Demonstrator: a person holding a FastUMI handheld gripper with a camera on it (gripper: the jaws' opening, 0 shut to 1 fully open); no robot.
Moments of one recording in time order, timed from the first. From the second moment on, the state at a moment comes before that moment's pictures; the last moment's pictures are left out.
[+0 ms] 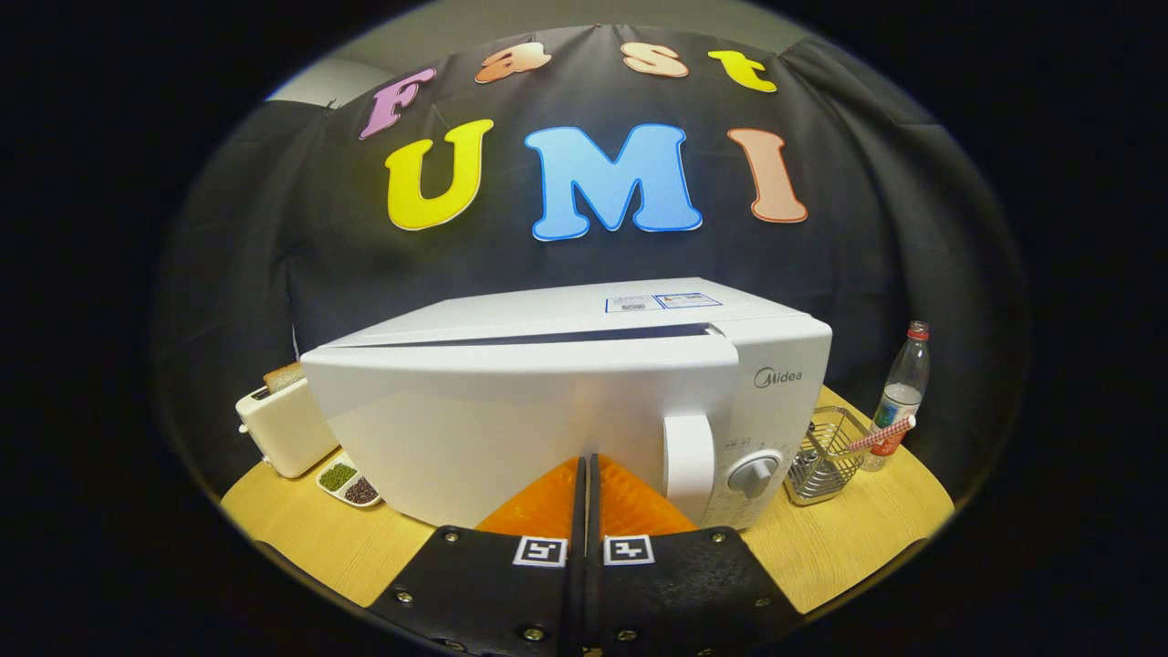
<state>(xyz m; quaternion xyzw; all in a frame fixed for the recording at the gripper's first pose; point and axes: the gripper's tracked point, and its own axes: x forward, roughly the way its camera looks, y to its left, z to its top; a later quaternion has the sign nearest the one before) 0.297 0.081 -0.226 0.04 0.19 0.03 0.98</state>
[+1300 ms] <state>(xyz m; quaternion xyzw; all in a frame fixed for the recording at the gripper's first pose) 0.196 0.084 -0.102 0.02 0.09 0.05 0.99</state>
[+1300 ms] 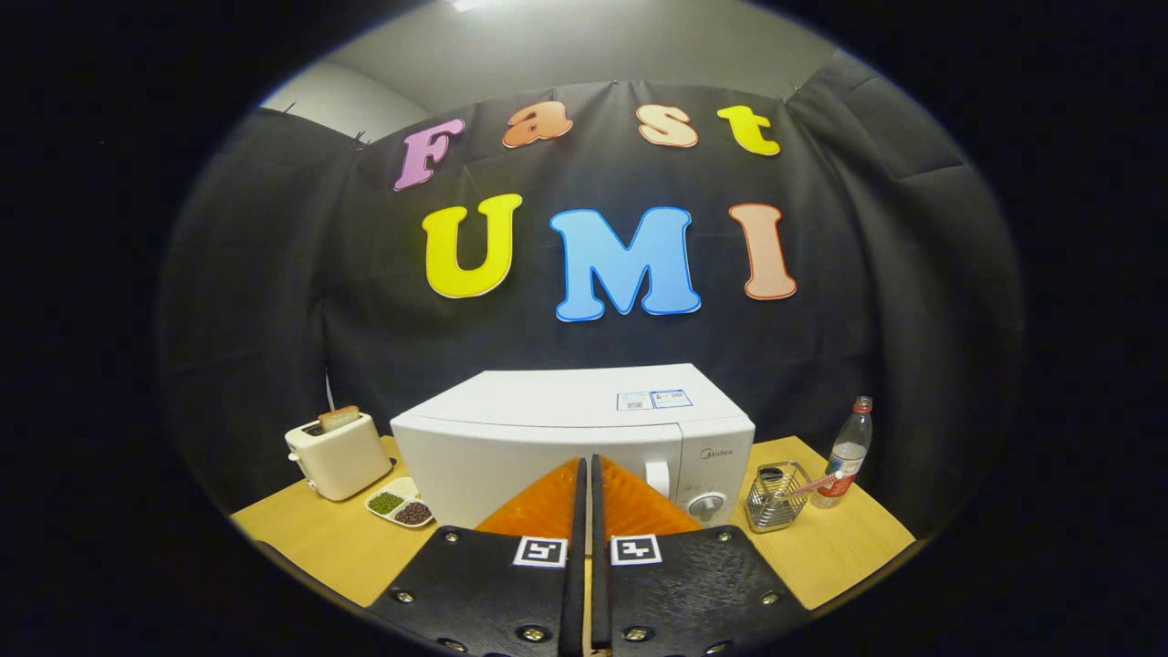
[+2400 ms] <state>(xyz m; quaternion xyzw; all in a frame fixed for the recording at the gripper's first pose) 0.057 0.106 -0.062 0.02 0.05 0.05 1.00</state>
